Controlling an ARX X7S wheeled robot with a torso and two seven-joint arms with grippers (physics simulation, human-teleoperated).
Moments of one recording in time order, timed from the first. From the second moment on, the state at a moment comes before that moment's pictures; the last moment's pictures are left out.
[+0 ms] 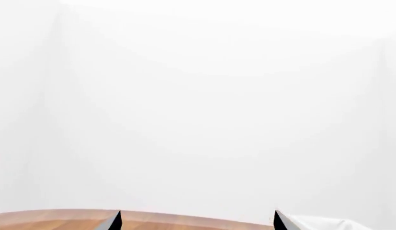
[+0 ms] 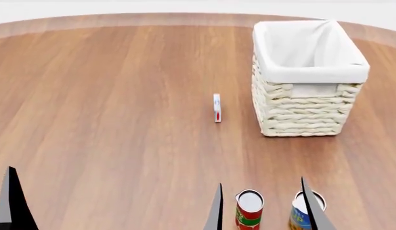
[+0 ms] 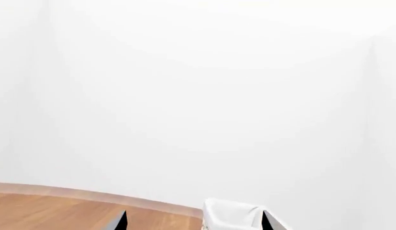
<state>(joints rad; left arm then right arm) 0.15 -0.21 0.07 0.64 -0.22 0.04 -0.21 -0.14 0.22 -0.23 -0.76 -0.11 0.17 0.23</state>
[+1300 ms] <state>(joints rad) 0.15 -0.24 0.09 0.64 -0.24 0.05 -0.26 -0.13 0.25 -0.26 -0.76 -0.08 0.18 0.27</state>
